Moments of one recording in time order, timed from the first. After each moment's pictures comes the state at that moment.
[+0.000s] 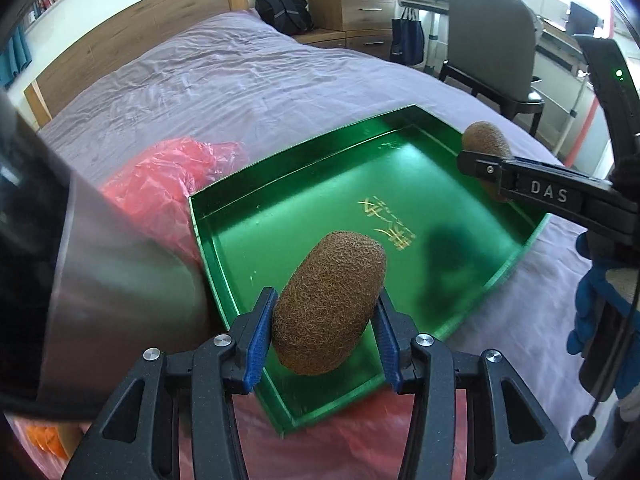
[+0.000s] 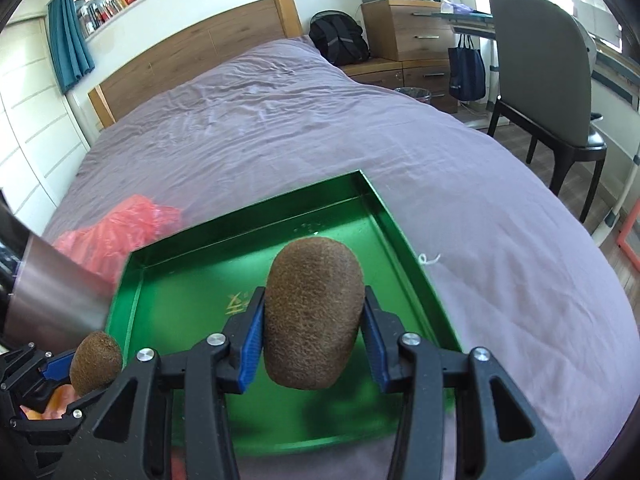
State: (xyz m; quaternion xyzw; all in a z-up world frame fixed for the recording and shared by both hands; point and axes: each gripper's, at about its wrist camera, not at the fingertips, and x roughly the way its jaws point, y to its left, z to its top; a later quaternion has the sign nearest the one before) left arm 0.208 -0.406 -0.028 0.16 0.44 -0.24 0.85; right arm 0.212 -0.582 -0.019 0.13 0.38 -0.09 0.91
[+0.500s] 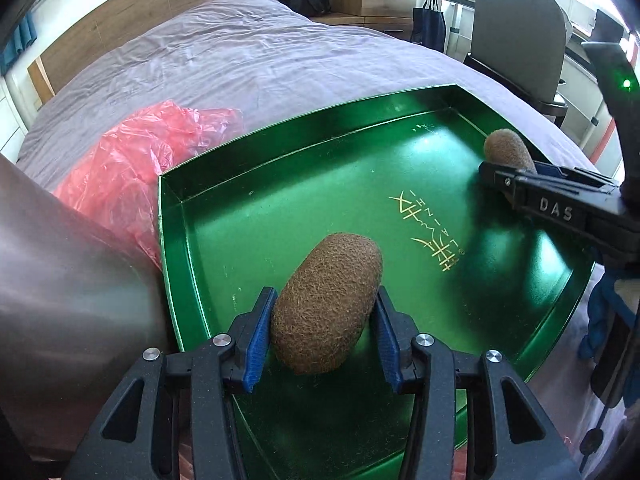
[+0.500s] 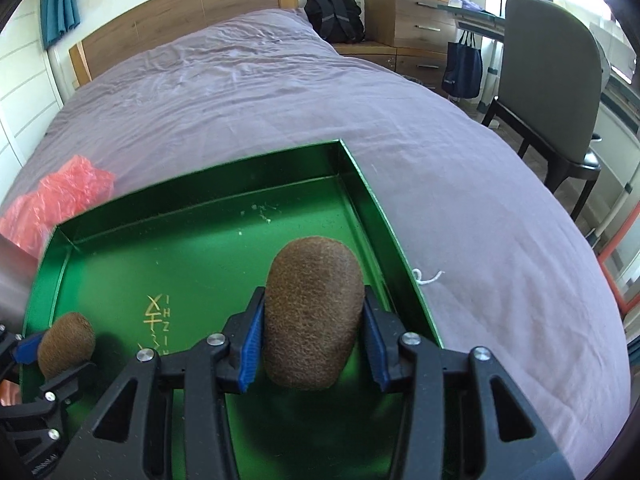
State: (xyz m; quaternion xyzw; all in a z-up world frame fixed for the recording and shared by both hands) left arm 0.243 -0.422 -0.073 0.15 0.46 -0.22 0.85; right arm 0.250 -0.594 -0.063 0.07 0.43 -0.12 0.89
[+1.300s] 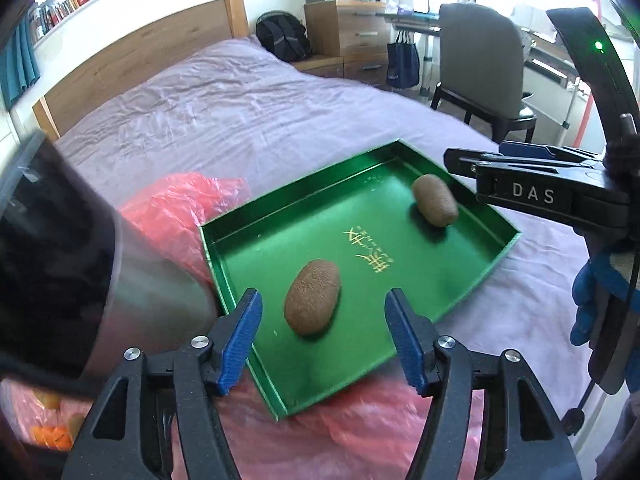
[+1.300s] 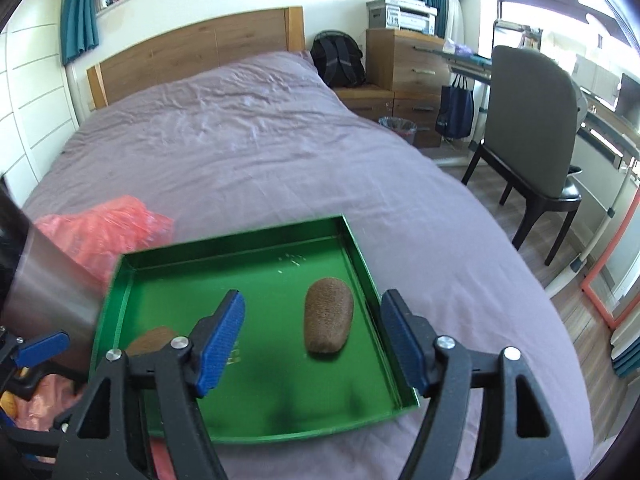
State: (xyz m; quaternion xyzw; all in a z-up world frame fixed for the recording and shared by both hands) left arm 0.170 -0.405 0.019 0.16 0.39 -0.25 0.87; right arm 0.184 -0.561 0.041 0.05 0.36 -0.12 0.92
